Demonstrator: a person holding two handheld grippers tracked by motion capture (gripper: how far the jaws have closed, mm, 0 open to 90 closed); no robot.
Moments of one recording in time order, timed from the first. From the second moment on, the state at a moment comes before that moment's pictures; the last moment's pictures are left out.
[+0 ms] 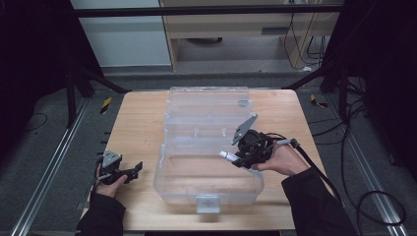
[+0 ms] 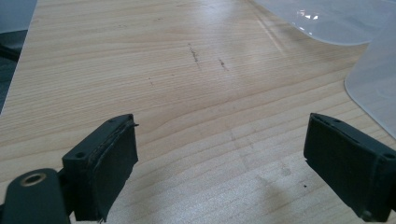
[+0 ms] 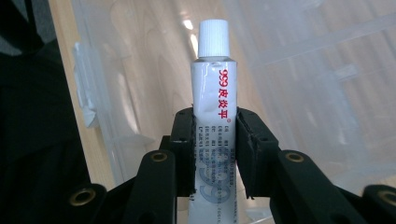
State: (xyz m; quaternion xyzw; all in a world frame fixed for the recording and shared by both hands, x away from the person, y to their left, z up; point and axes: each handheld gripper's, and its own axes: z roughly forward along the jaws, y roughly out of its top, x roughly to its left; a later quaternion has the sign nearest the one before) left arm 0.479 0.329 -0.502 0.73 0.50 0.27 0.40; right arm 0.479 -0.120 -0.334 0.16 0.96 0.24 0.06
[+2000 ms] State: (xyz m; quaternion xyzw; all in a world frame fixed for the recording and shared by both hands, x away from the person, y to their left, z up) left arm 0.479 0.329 -0.502 0.73 0.49 0.27 0.40; right arm 0.482 -0.078 -0.431 0.03 0.99 0.11 -0.01
